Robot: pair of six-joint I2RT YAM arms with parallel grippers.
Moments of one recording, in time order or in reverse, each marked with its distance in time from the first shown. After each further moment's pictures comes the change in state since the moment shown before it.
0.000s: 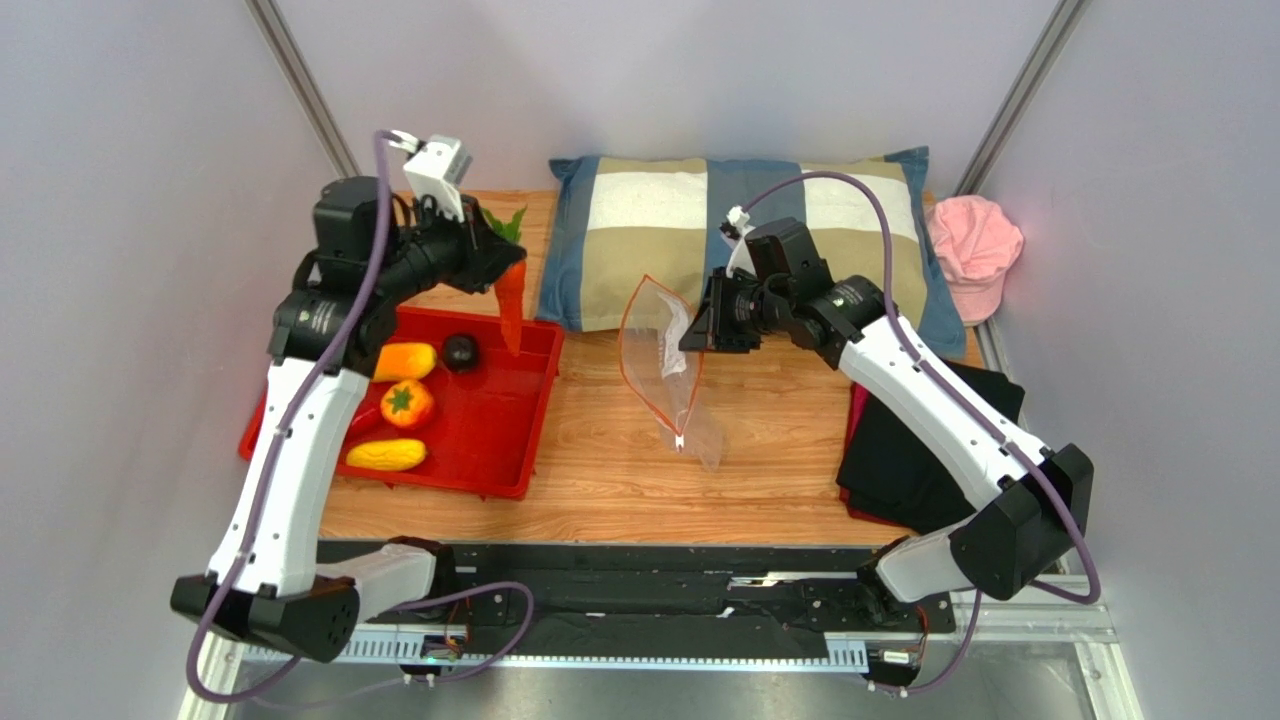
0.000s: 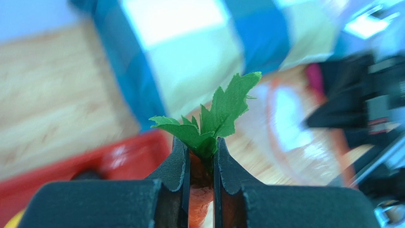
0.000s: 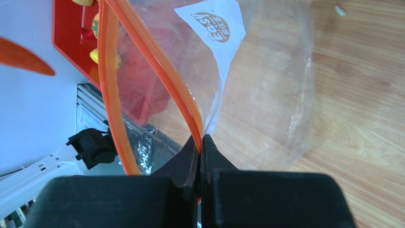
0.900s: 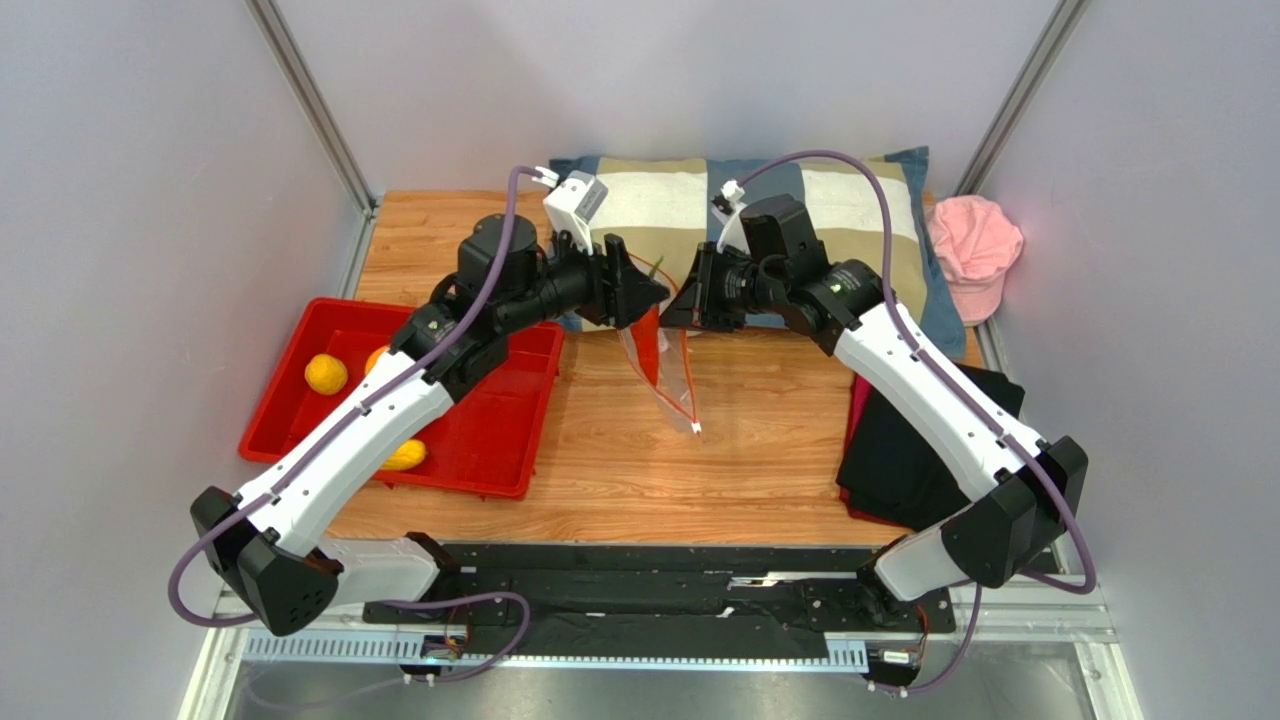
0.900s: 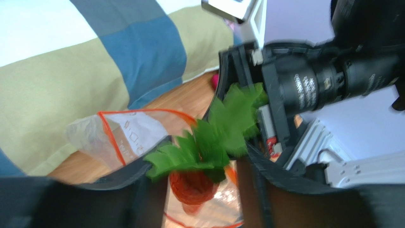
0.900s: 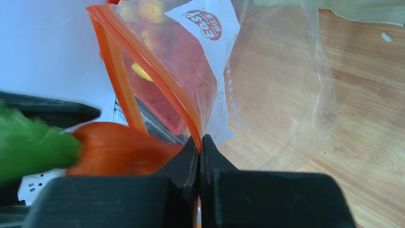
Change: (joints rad) left arm -0.465 0.052 -0.175 0.475 -0.132 -0.319; right arm 0.019 0.050 0.122 0.040 -0.054 0.091
